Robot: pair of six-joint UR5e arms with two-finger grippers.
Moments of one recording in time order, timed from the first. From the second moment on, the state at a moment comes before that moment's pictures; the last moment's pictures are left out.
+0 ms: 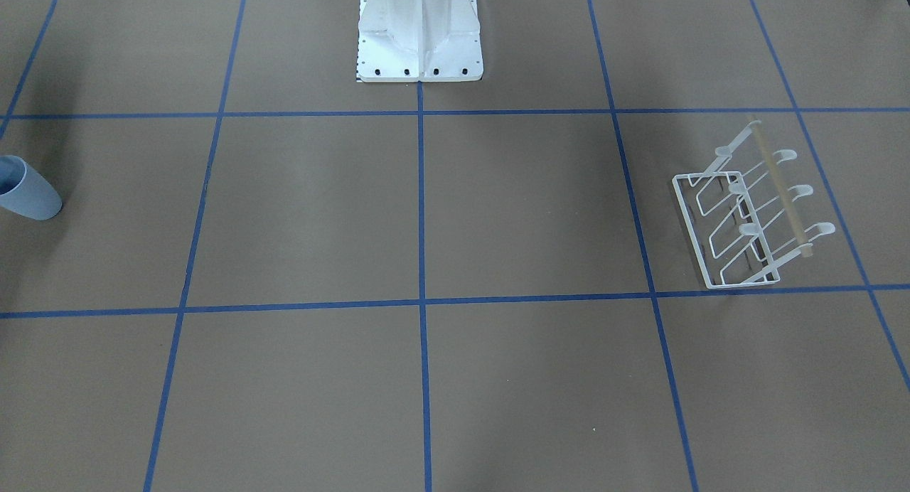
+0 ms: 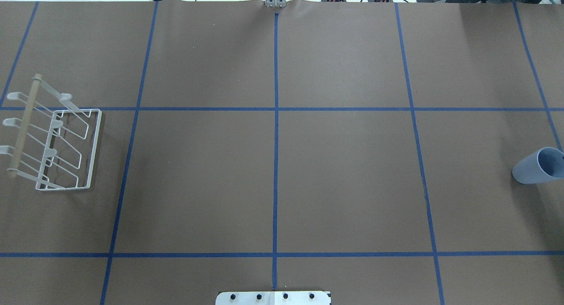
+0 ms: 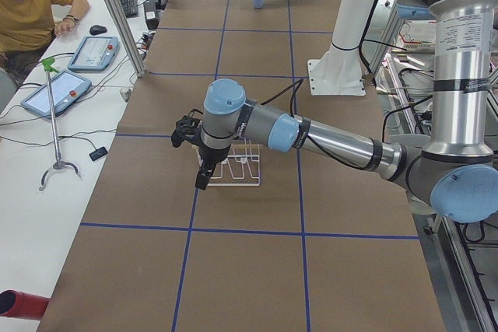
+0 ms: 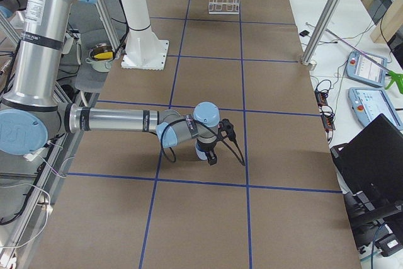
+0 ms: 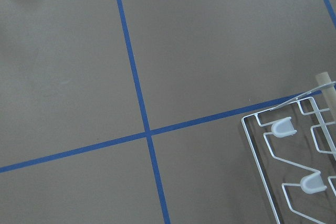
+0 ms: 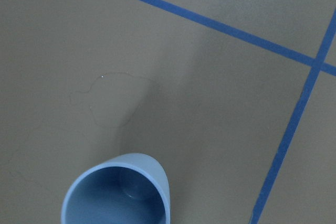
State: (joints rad) left arm -1.55 -1.50 -1.92 -1.64 -2.29 -0.01; right arm 1.28 -1.81 1.75 -1.17 2.35 0.03
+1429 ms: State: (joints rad) left arm -1.55 -1.46 -1.94 -1.71 -2.29 -0.02; right arm 1.24 -1.77 1.76 -1.17 2.36 0.04
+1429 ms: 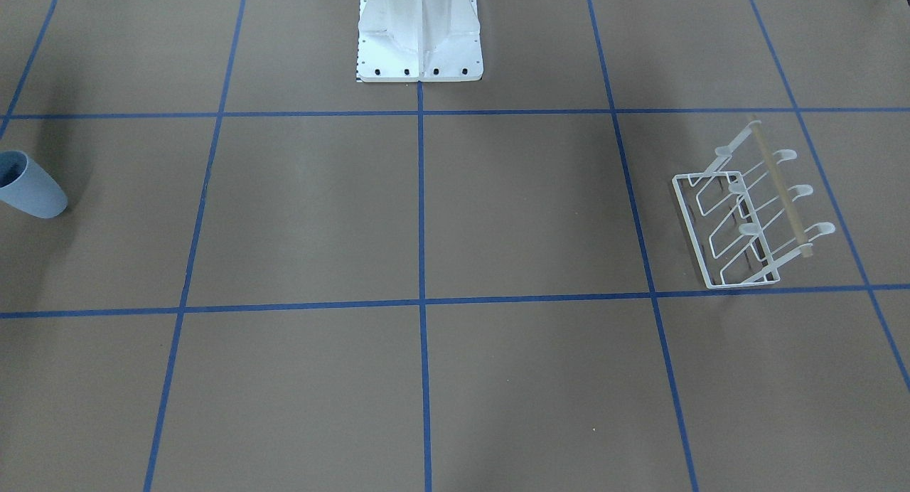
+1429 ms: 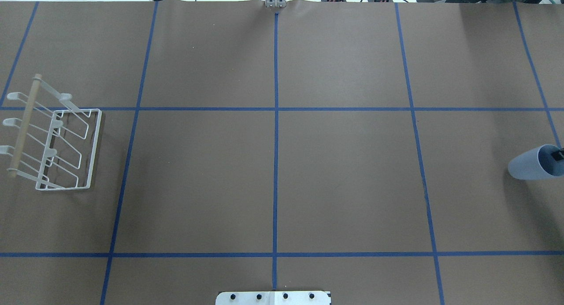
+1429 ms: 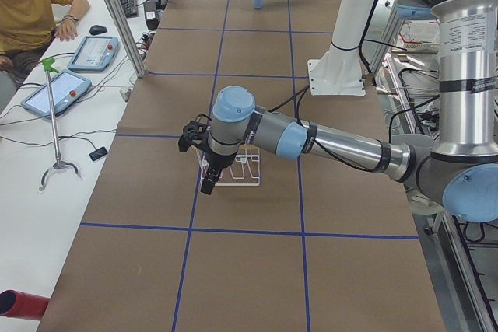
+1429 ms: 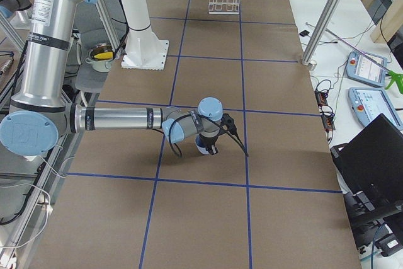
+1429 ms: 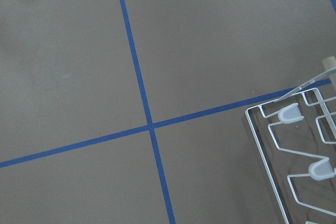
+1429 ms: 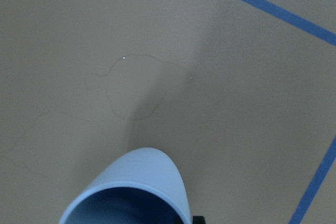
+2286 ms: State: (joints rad) left arm -1.45 -1.54 -2.06 -2.06 -2.30 -0.45; right arm 1.33 -1.67 1.85 -0.94 2.47 0.61
